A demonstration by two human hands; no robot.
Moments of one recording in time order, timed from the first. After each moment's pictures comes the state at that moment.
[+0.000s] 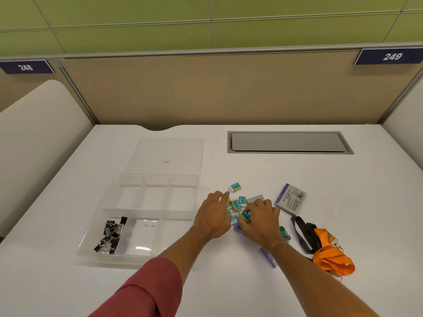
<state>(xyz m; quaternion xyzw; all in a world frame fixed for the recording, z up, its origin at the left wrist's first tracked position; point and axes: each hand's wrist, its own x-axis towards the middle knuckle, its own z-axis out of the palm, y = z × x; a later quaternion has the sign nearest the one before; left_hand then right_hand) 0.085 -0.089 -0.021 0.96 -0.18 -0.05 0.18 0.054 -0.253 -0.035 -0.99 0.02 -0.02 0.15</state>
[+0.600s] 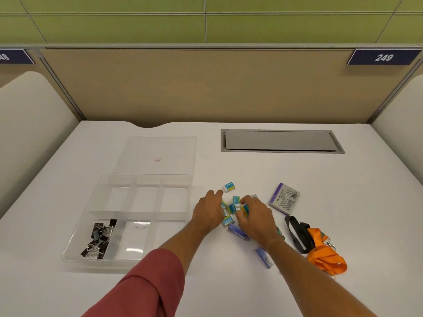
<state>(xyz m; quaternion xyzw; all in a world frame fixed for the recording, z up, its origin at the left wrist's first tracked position) 0.109 -0.102 -0.024 0.97 -0.12 -0.11 0.18 0.060 -0.255 -0.026 -0.96 0.04 -0.04 0.28</state>
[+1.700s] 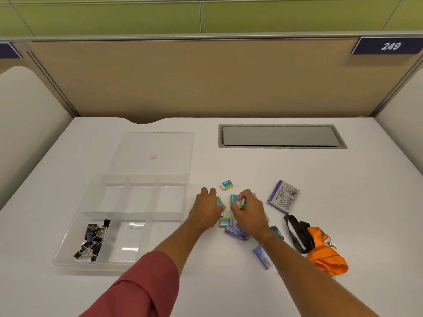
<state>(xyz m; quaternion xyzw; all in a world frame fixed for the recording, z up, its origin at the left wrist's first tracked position) 0.120 -0.105 -0.037 0.97 -0.08 -0.15 0.19 0.080 -0.249 -0.039 -0.87 0.12 -0.02 0.47</state>
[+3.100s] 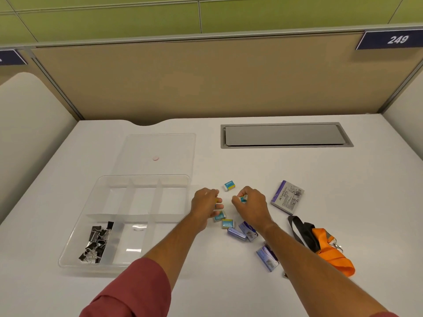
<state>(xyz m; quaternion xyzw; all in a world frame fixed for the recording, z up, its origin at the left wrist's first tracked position) 0.124 -0.109 -0.009 0.71 0.27 -0.20 0.62 0.100 -0.251 -0.025 -0.89 0.14 0.04 0.43</state>
